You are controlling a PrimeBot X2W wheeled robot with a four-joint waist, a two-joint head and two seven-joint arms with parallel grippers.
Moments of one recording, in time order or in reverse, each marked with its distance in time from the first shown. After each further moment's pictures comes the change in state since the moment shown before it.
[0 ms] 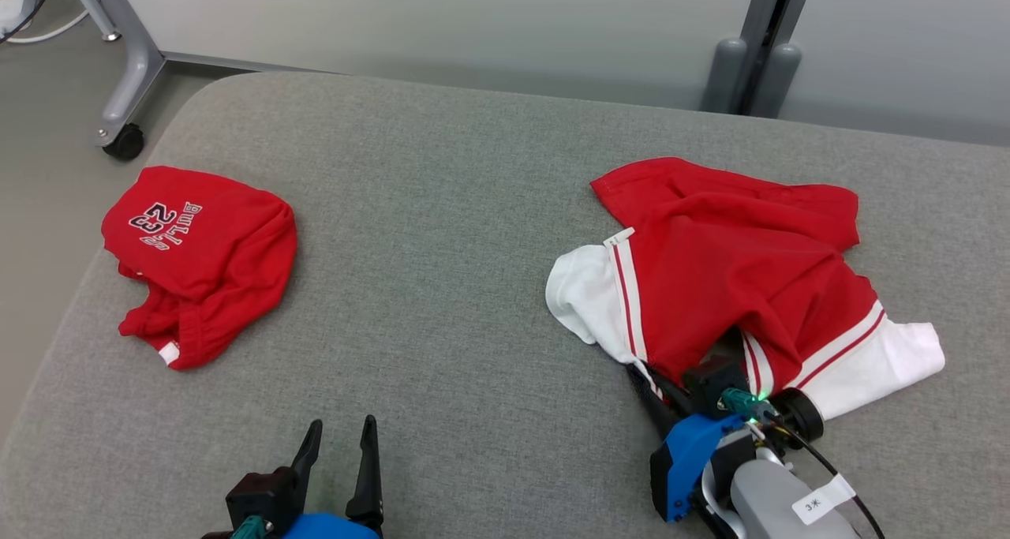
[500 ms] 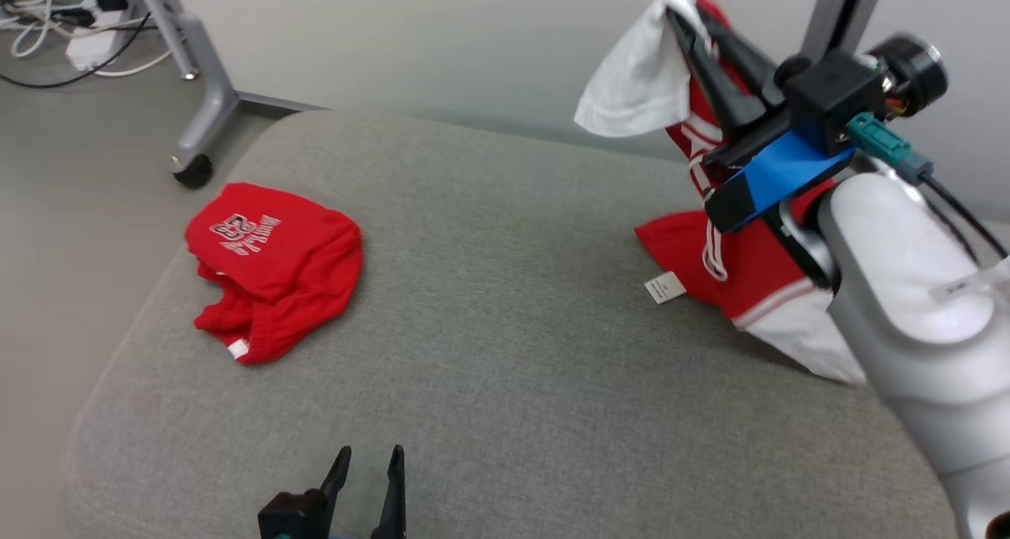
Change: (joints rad) left arm 0.014 0.000 -0.056 0.031 -0.003 -0.025 0.000; right arm -0.385 -0.208 0.021 -0.447 0.005 0.001 0.011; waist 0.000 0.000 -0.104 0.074
